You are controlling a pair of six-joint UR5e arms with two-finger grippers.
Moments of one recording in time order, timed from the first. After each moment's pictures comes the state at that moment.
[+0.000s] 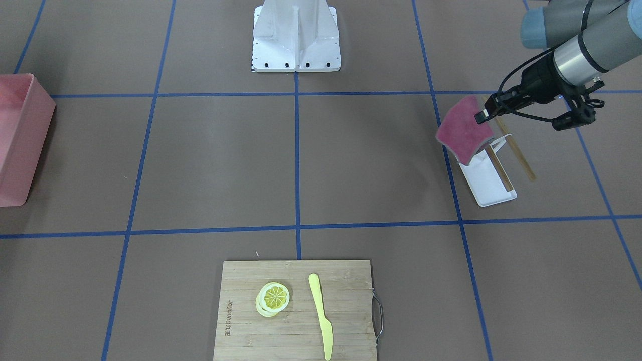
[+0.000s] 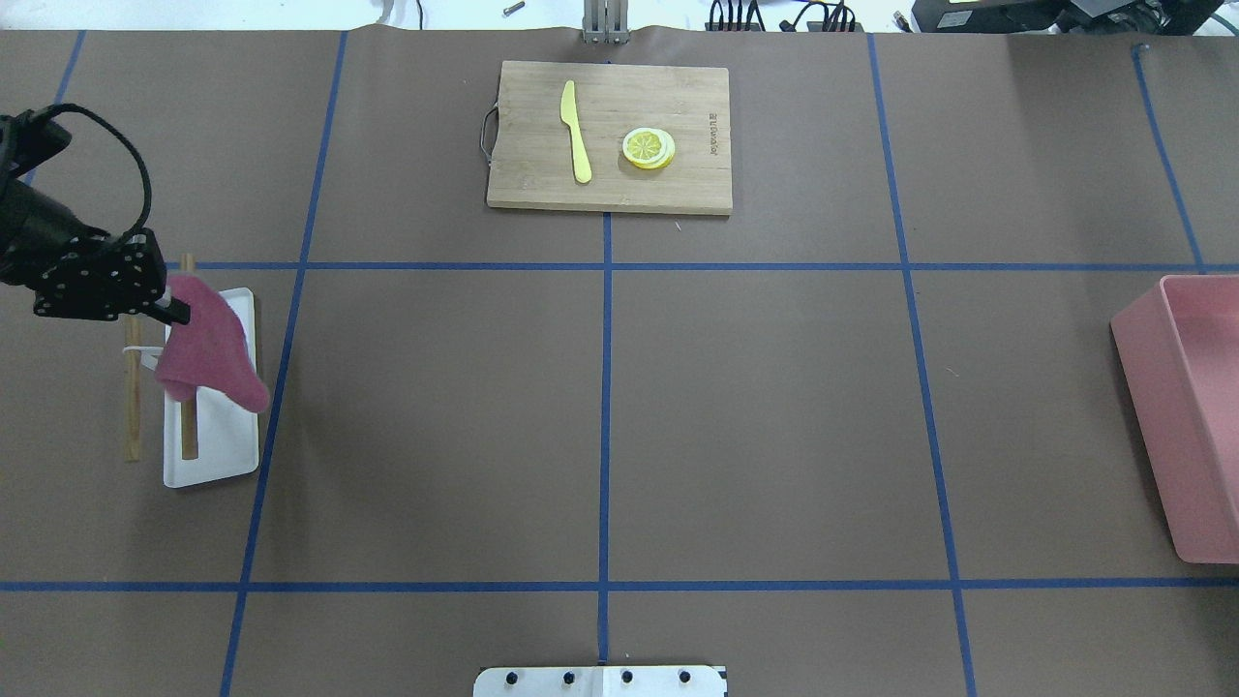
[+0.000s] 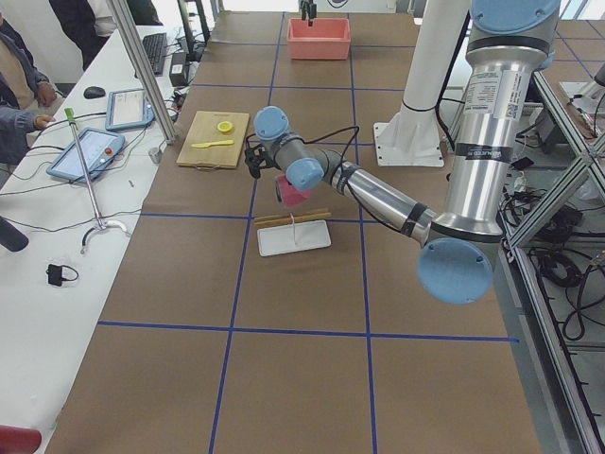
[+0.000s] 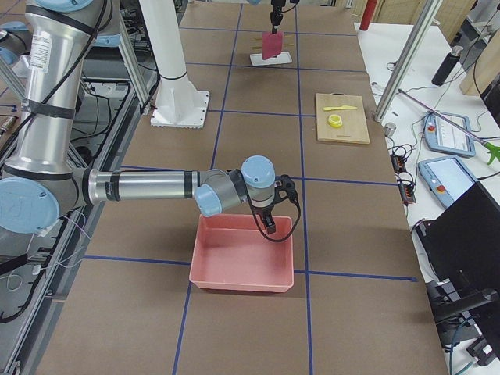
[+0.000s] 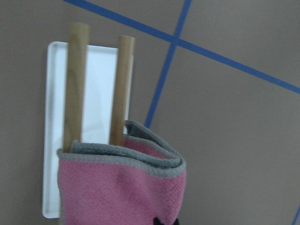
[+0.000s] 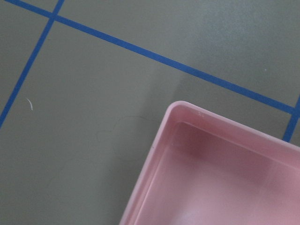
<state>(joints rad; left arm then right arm) -1.05 -1.76 -1.91 -1.92 -2.57 -1.34 1.34 -1.79 1.83 -1.18 2.41 0.05</state>
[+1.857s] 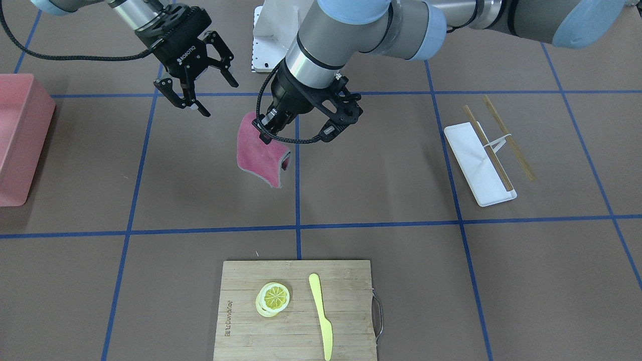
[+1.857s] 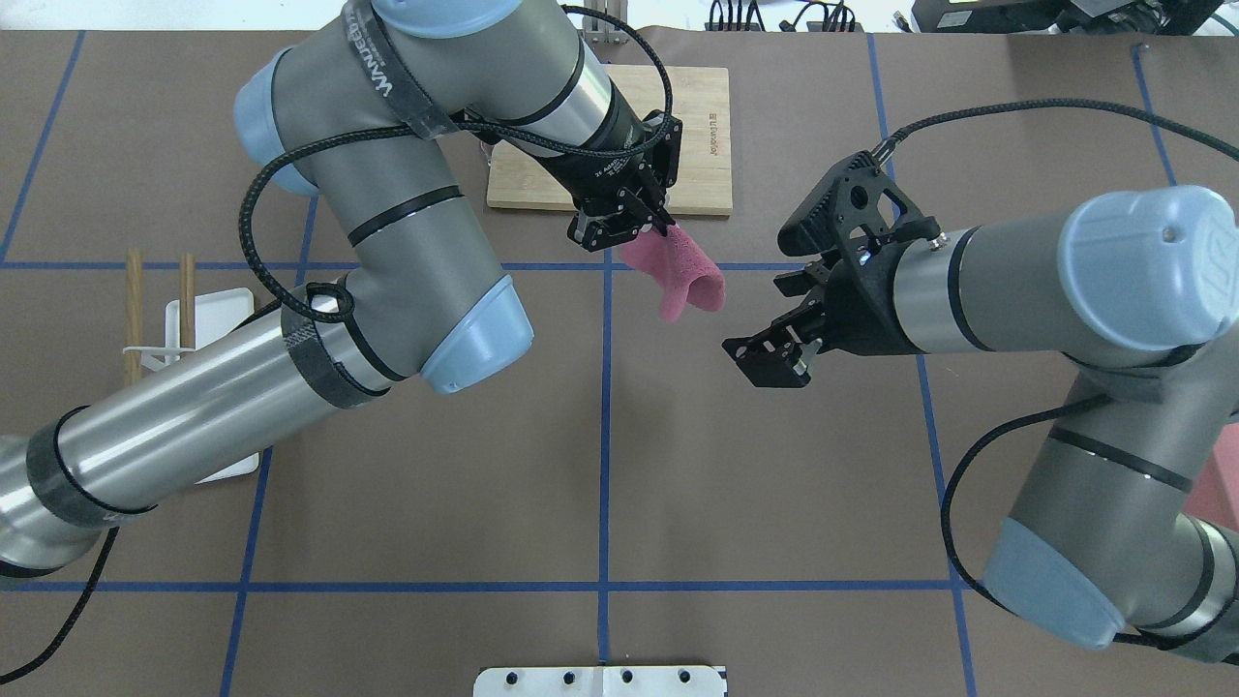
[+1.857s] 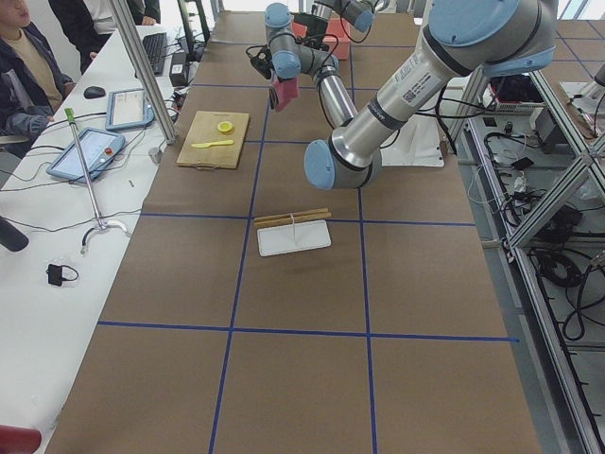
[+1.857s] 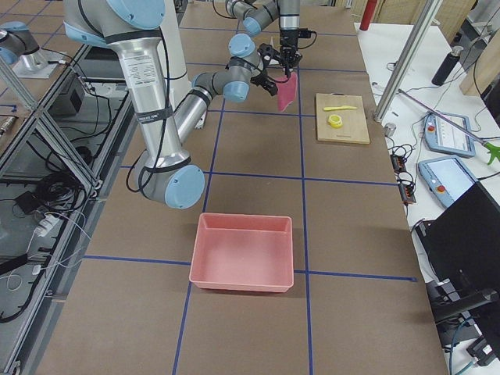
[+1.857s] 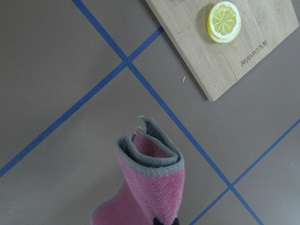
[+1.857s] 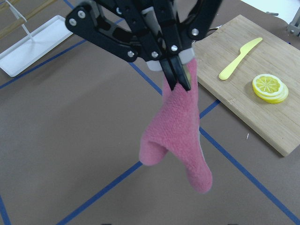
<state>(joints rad) -0.70 -2.53 -1.56 -1.80 -2.16 -2.15 0.60 -1.26 2.13 -1.18 1.84 0.44</state>
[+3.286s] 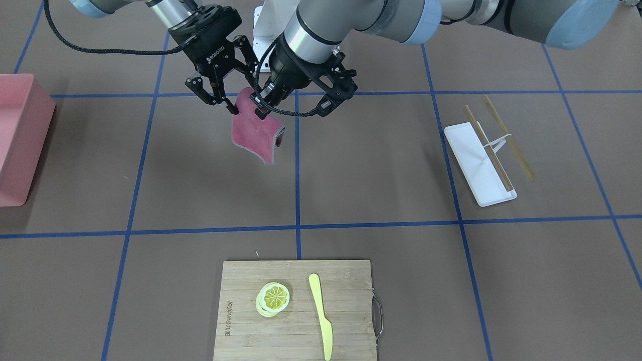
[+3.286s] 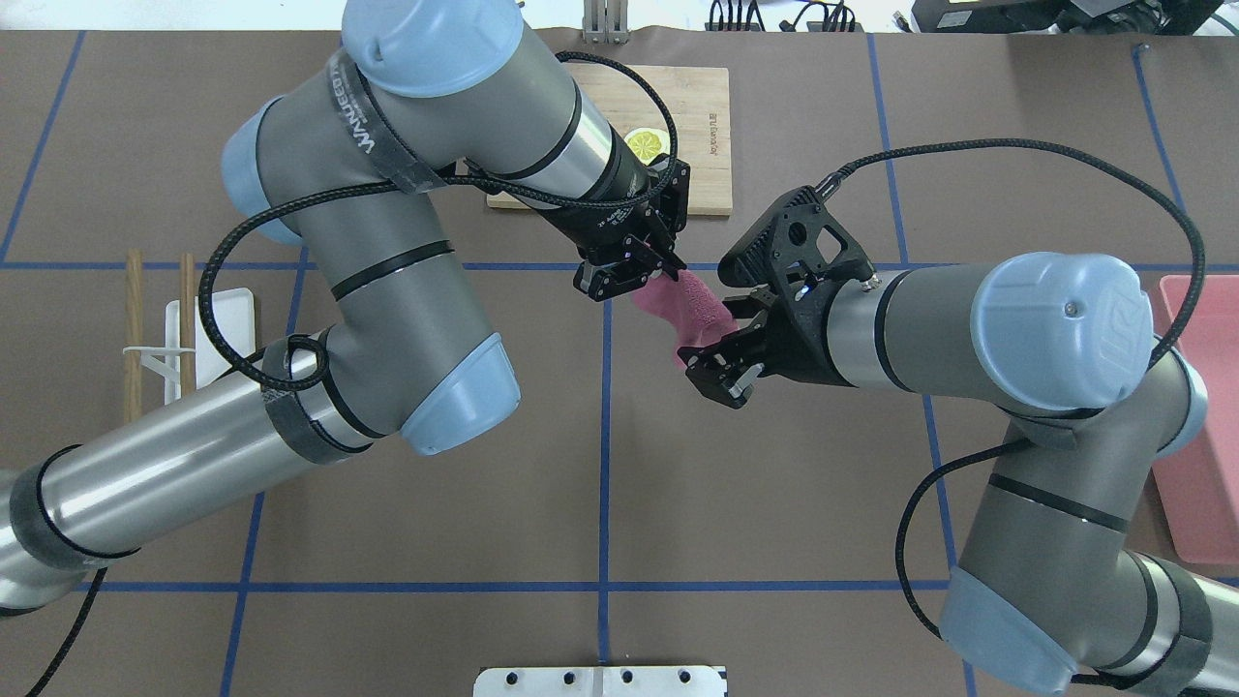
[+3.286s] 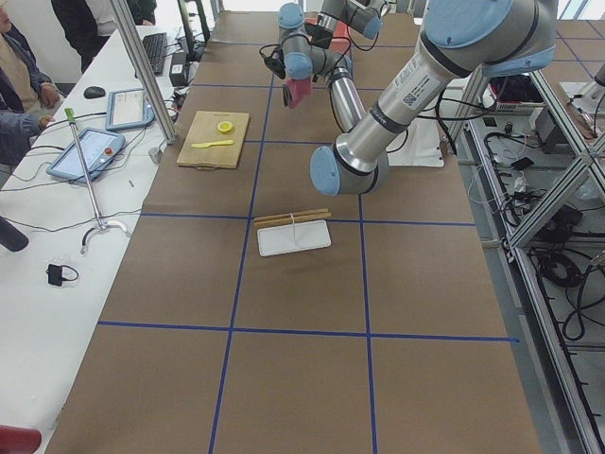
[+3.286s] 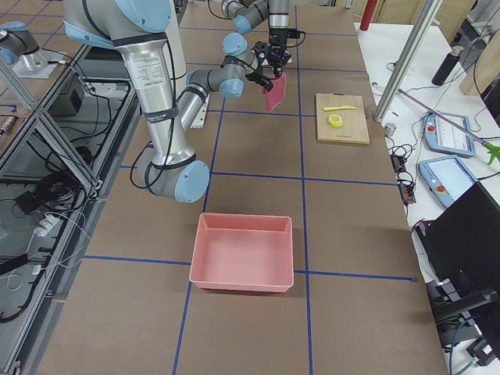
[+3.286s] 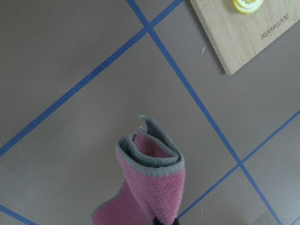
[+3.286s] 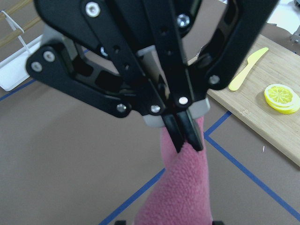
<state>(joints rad) -0.66 -2.48 -1.65 -1.80 -2.16 -2.21 0.52 -1.21 2.11 -1.18 1.72 0.50</state>
